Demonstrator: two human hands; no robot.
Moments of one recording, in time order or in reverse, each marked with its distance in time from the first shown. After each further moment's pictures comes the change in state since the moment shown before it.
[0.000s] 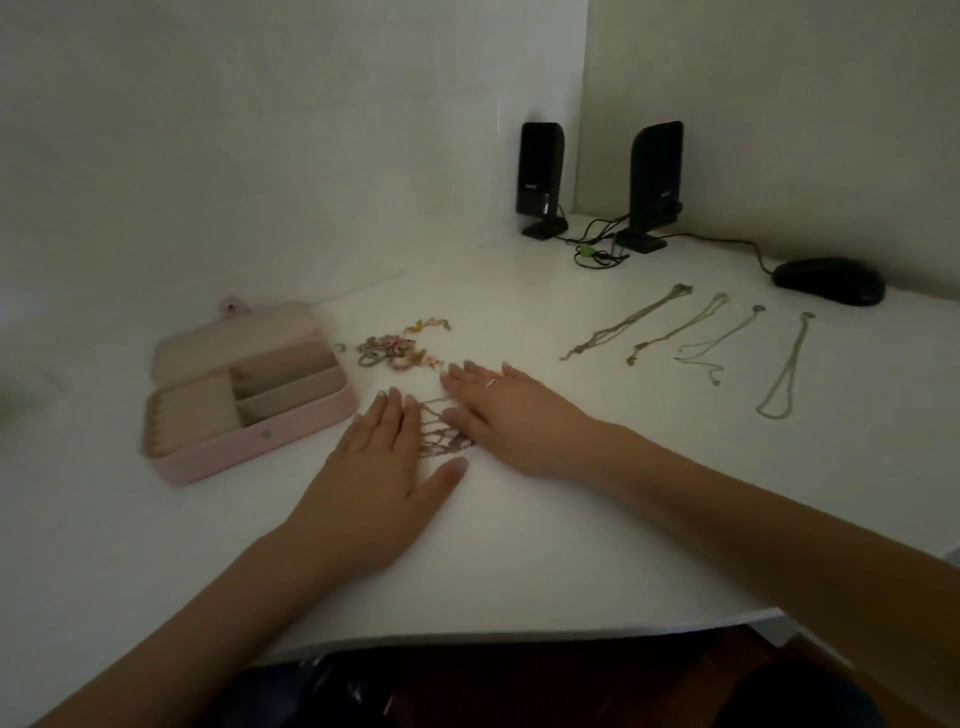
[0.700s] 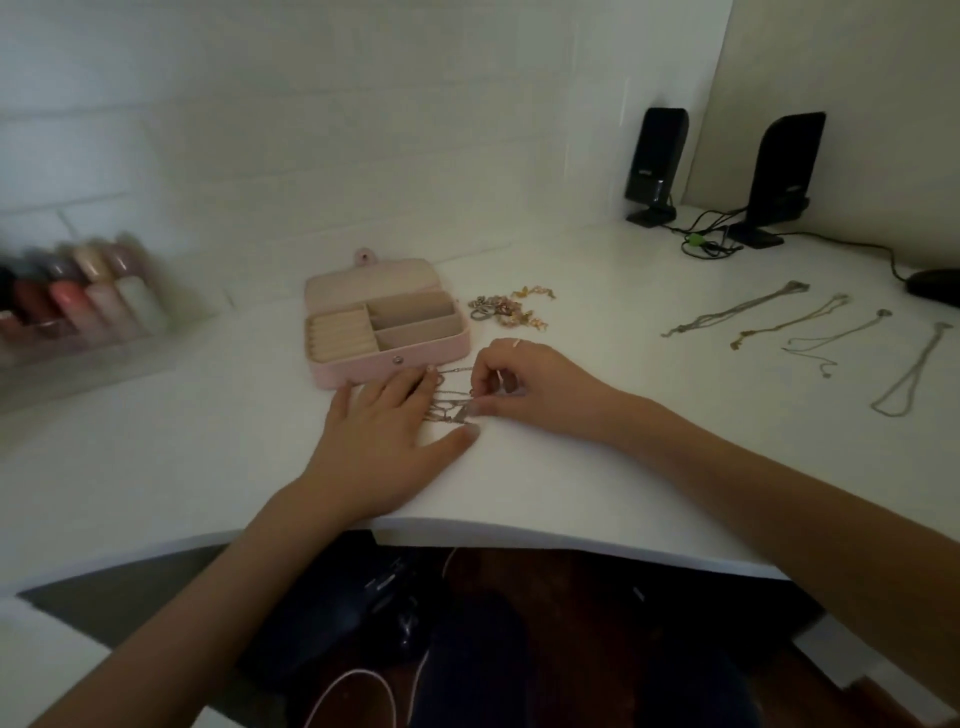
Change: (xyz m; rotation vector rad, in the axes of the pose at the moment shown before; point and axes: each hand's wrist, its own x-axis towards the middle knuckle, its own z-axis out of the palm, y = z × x) left_hand -0.062 -0.048 -0.013 0.049 0.054 -0.236; right_hand 0.015 -0.065 0.010 0.393 0.073 -0.235
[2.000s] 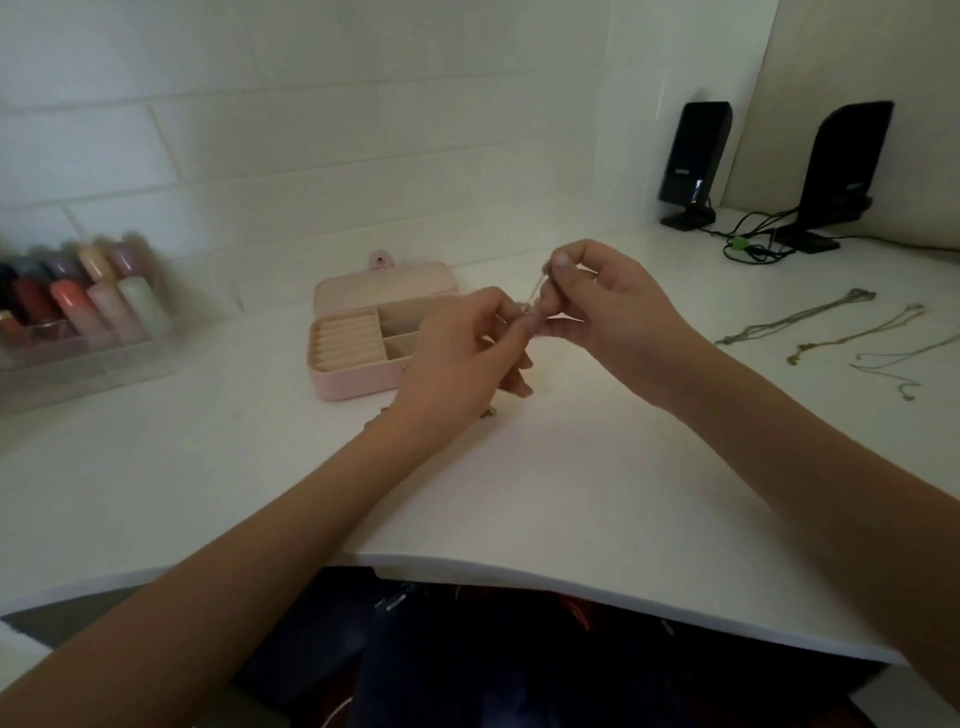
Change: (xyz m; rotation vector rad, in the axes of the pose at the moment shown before) left_hand 0.059 0.046 -0.023 -1.107 0.325 0.102; right_hand 0.015 -0.005 -0.041 0.928 0.375 0.055
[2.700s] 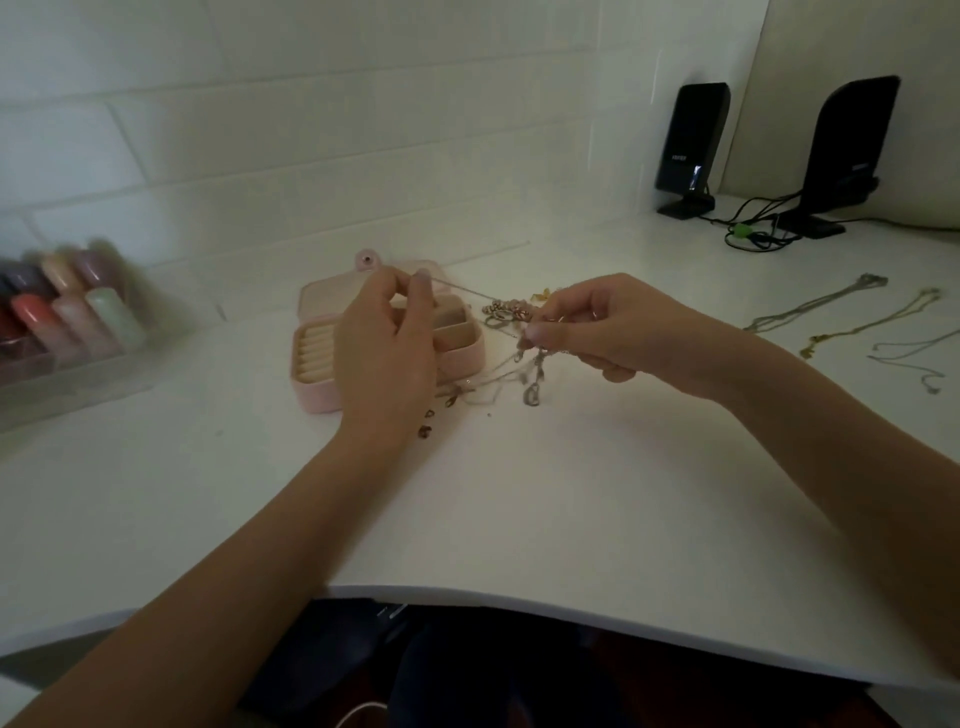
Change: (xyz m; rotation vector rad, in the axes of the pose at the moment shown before) left_hand 0.018 -0.032 -0.022 0.092 0.463 0.031; right_hand 0.002 -0.004 -0.022 -0.559 -0.226 0.252
